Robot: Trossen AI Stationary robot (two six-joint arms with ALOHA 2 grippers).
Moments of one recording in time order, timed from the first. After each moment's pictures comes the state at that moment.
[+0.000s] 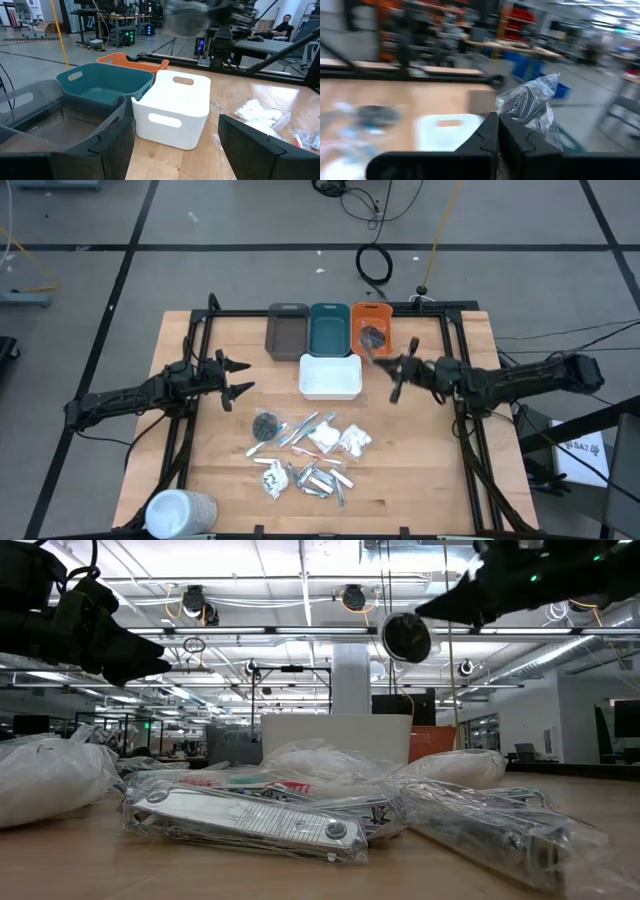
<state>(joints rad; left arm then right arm) 0.25 0.12 0.02 0.03 0.02 -0.06 -0.04 0.89 0.37 0.48 0.37 -0.17</state>
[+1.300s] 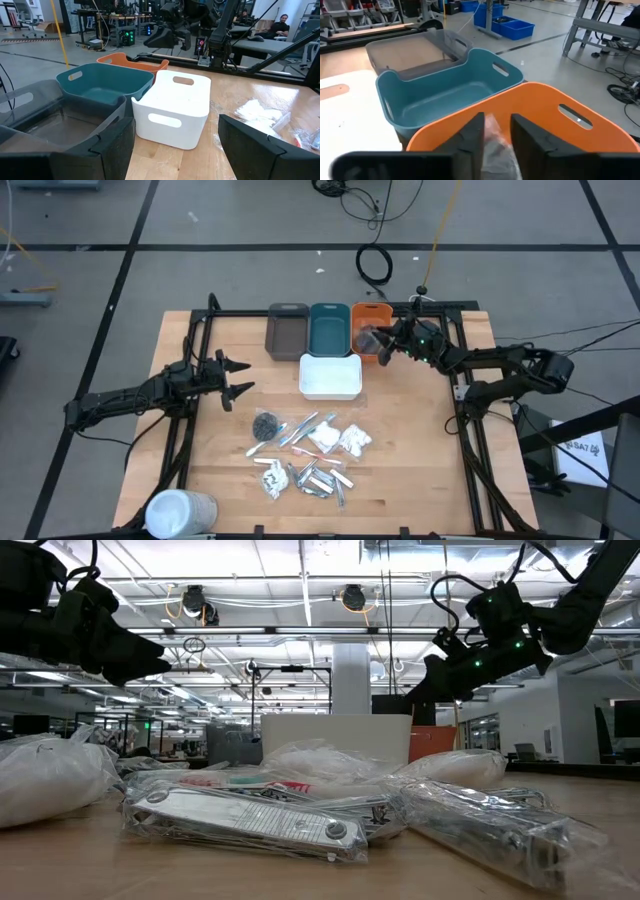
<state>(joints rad) 0.25 0.12 0.02 0.03 0.02 -0.06 -0.63 1.32 0.37 0.70 0.00 -0.02</state>
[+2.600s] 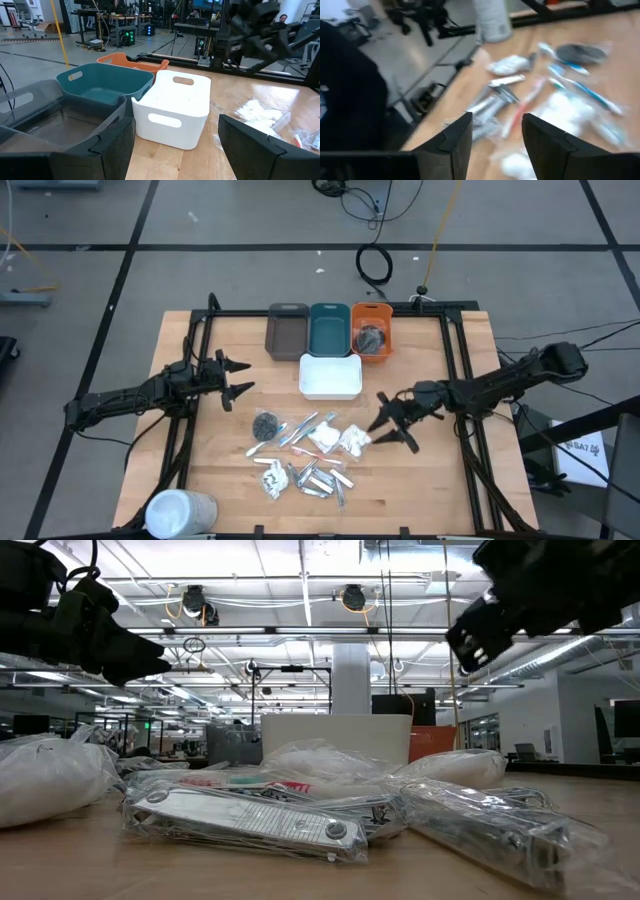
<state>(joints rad) 0.25 0.12 0.02 0.03 0.02 -0.06 0.17 1.13 0.37 0.50 -0.34 0.22</state>
